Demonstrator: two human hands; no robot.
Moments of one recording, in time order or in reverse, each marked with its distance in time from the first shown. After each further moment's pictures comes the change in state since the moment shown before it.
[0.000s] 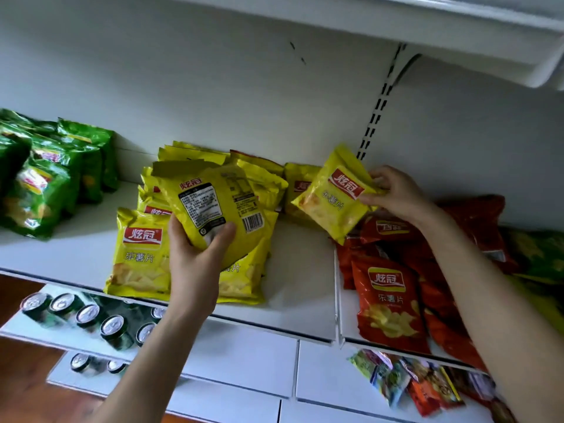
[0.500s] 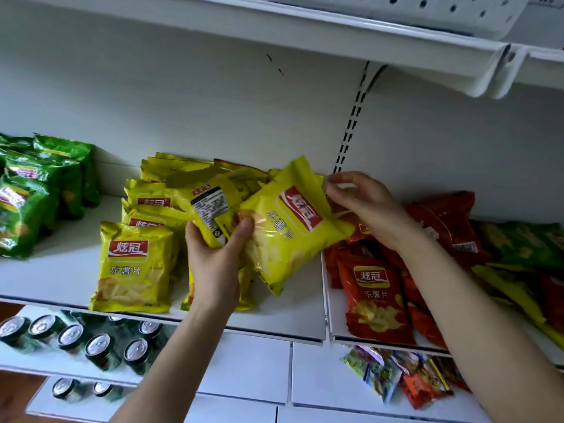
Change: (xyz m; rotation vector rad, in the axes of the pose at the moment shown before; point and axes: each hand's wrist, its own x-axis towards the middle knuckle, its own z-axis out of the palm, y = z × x) left_hand -0.009 0.002 0.041 -0.148 0.028 -0.127; right_hand -0.063 -0.055 0.016 0.514 -0.113 -0.038
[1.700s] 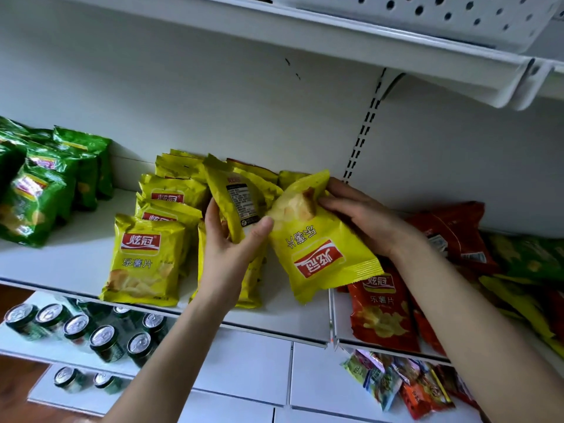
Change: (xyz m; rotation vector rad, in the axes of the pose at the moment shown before) left_hand 0.005 0.006 -0.010 0.108 -0.228 0.015; right_hand 0.000 -0.014 0.033 0.299 -0.327 0.130
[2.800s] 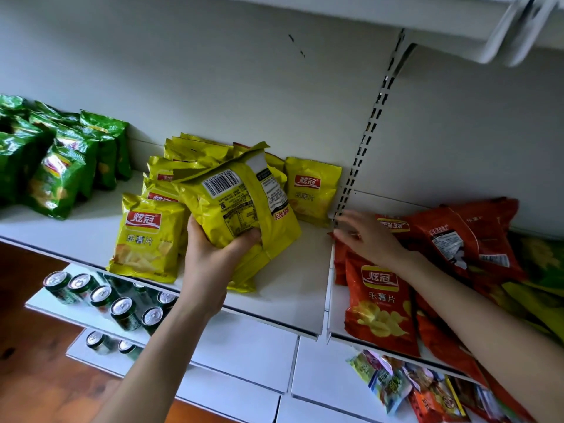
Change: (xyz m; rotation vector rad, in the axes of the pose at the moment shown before) left_hand -0.027 -0.011 0.005 0.177 0.202 0.019; right_hand 0.015 0.100 -0.115 -1.358 0.129 -0.167
